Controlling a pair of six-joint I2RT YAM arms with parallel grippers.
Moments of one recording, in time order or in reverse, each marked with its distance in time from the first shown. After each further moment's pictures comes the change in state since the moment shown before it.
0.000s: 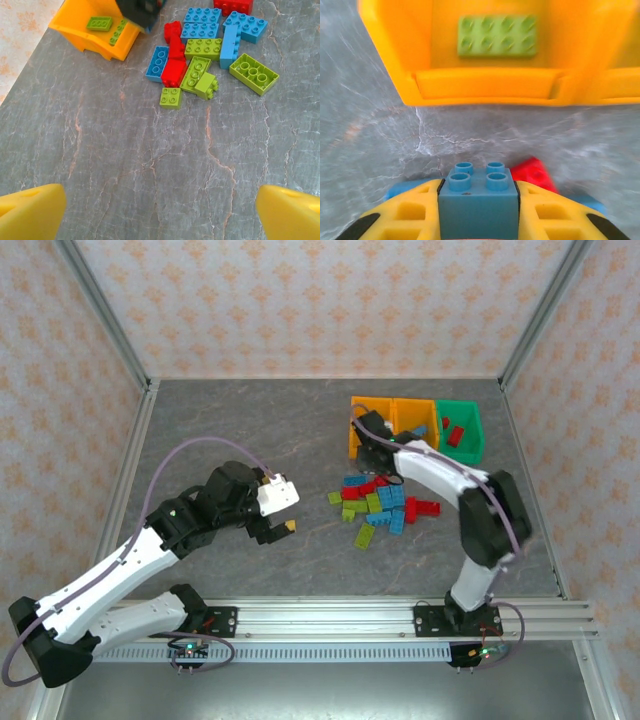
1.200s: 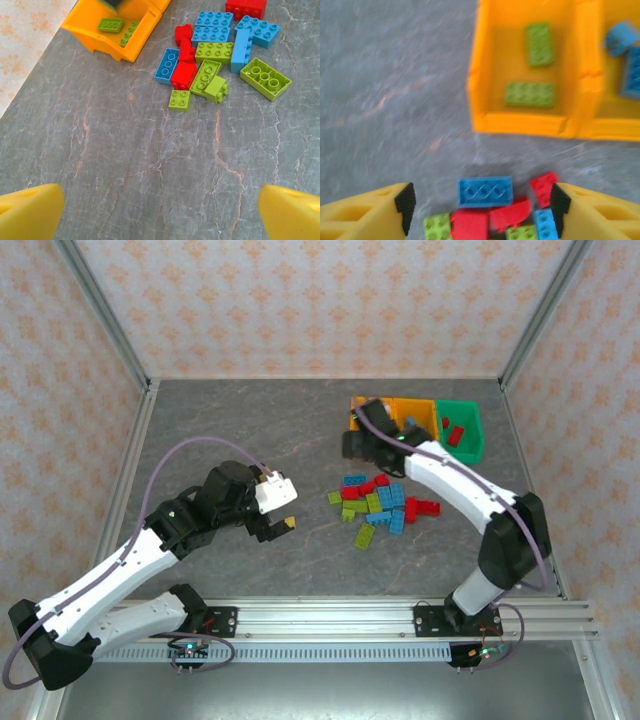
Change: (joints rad) left arm 0.023 -0.010 -0.016 0.036 -0.010 -0.009; right arm 0.090 -0.057 0.106 -0.055 -0.028 -0.058
